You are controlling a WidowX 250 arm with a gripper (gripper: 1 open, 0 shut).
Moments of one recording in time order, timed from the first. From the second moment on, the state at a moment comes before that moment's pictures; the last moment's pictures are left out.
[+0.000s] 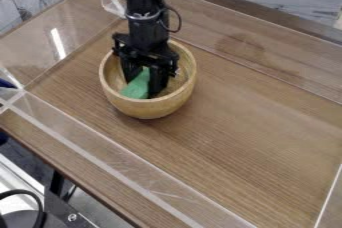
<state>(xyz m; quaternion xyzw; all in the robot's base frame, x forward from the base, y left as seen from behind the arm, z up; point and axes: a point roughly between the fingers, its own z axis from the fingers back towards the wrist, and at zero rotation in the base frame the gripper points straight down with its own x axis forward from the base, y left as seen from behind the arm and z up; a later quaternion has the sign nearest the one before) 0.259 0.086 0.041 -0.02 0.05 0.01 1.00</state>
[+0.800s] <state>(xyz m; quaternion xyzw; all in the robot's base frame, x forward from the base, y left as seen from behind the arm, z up) 0.266 0.047 0.079 -0.03 0.01 -0.03 1.00</state>
